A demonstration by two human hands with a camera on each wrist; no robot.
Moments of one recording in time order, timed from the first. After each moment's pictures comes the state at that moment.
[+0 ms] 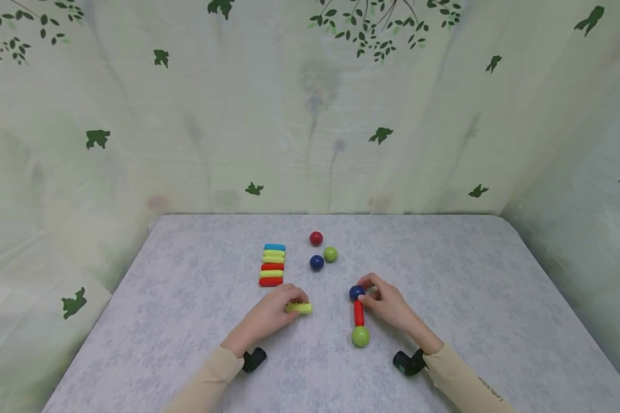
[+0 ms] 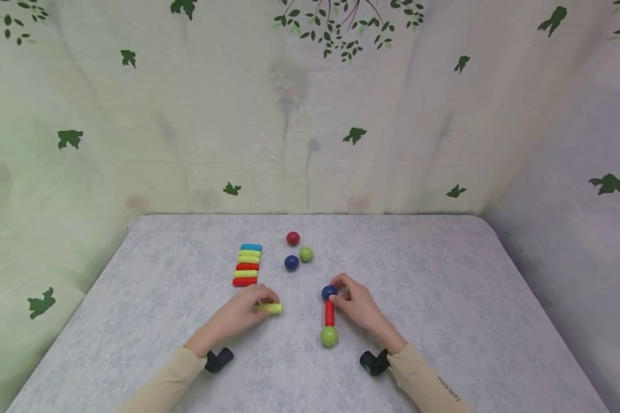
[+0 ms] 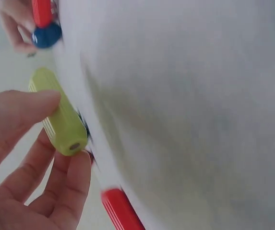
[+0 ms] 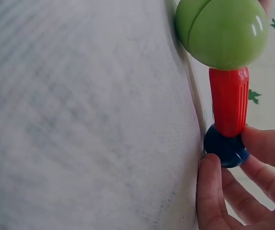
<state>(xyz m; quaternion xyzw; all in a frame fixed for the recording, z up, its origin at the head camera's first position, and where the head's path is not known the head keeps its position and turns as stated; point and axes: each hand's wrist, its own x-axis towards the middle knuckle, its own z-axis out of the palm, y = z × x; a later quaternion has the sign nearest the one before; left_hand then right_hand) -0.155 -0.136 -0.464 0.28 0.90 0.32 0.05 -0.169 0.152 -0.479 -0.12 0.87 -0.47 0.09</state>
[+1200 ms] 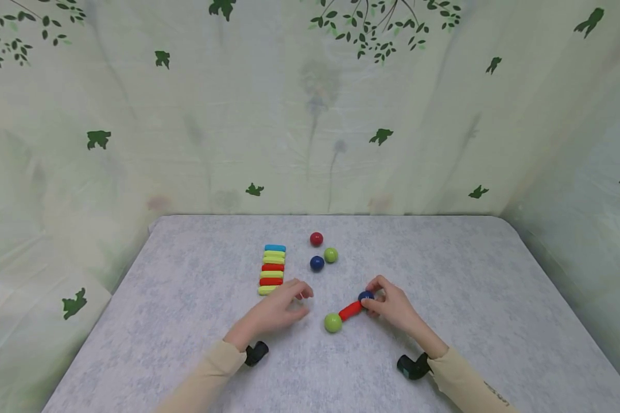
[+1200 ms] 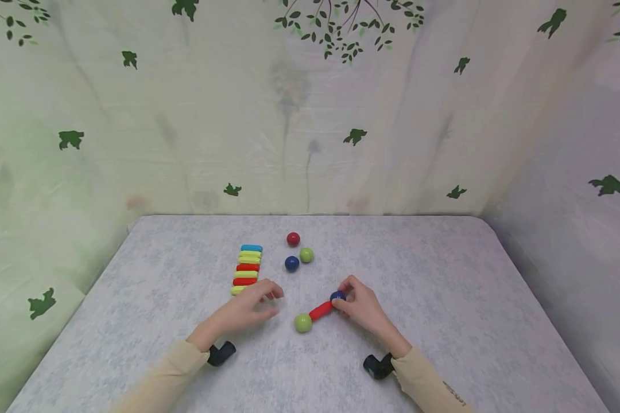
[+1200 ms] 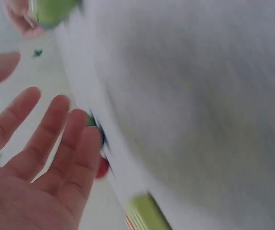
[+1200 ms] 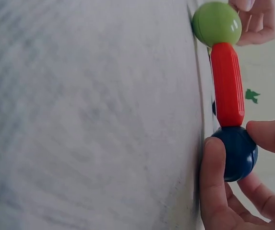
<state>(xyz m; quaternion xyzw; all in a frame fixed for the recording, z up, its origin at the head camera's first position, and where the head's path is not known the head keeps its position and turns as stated) -0.162 -0.132 -0.455 0.30 0.89 0.34 0.08 -0.162 0.159 -0.475 -0.07 0.85 -0.51 0.10</state>
